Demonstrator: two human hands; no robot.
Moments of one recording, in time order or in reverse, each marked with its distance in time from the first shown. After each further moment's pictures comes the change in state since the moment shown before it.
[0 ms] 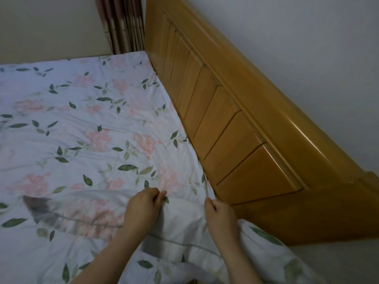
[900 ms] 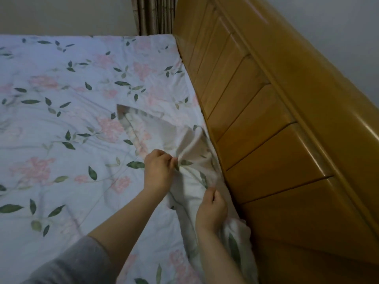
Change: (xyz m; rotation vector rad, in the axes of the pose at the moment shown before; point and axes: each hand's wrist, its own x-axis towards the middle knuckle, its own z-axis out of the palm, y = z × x) left_hand 0.170 -0.055 0.050 -0.110 0.245 -0.098; right_hand 0.127 -0.012 0.145 0.403 0.329 0.070
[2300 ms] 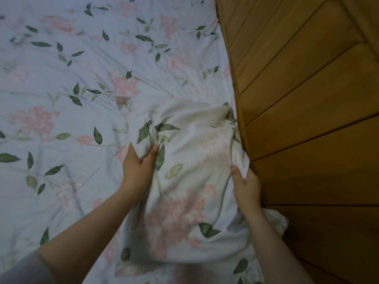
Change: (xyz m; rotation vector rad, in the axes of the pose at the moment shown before) left_hand -0.043 -0.092 0.026 -0.550 0.221 -0.449; right_hand 0.103 0.081 0.026 -0.180 -0.474 -0.148
